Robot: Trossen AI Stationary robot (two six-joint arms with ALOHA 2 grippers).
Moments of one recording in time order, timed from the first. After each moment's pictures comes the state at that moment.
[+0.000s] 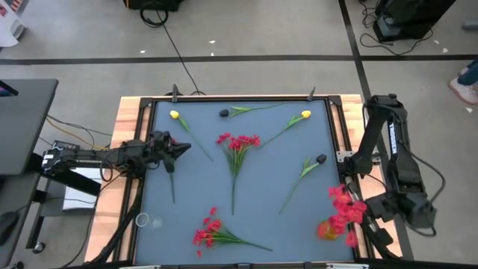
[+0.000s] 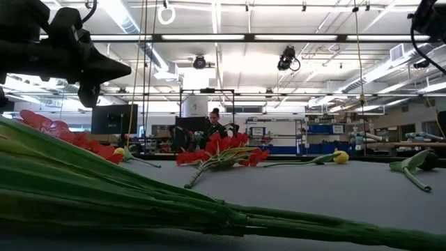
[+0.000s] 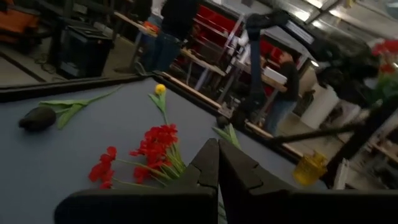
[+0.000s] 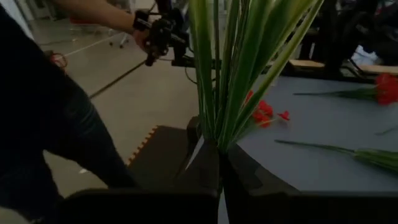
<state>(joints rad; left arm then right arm) 0.04 0.28 0.02 0.29 -0.24 -0.50 1.50 0.97 0.82 -0.45 1.08 0.65</state>
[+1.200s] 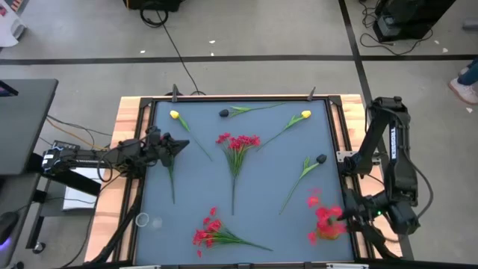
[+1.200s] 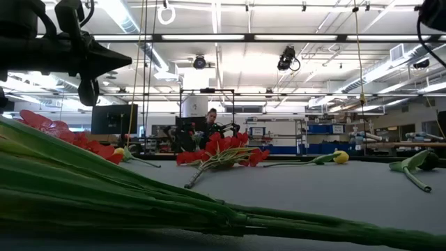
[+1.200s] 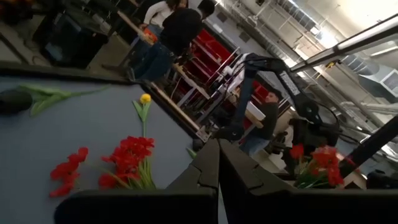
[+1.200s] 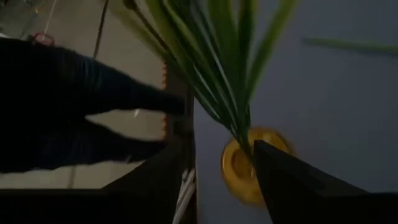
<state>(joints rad) 0.04 0.28 0.02 0.39 -0.27 -0.72 1.44 1.00 0.82 -0.77 0.59 1.51</state>
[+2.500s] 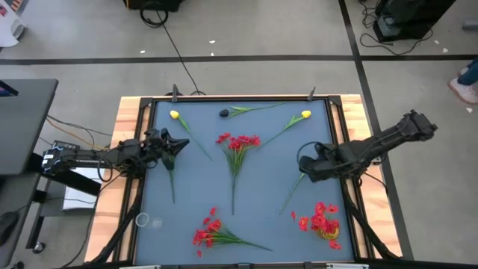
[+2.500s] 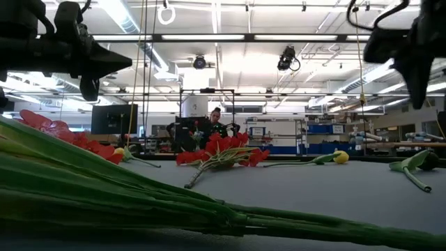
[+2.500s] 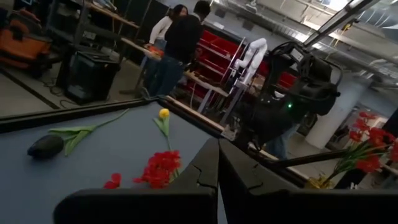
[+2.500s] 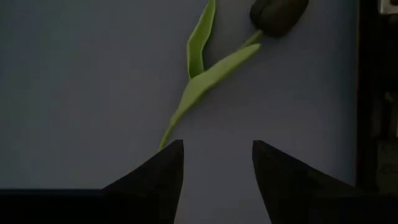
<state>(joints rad) 0.04 0.28 0.02 0.37 -0.29 -0.46 0.33 1.12 0.82 -1.22 0.12 2.09</state>
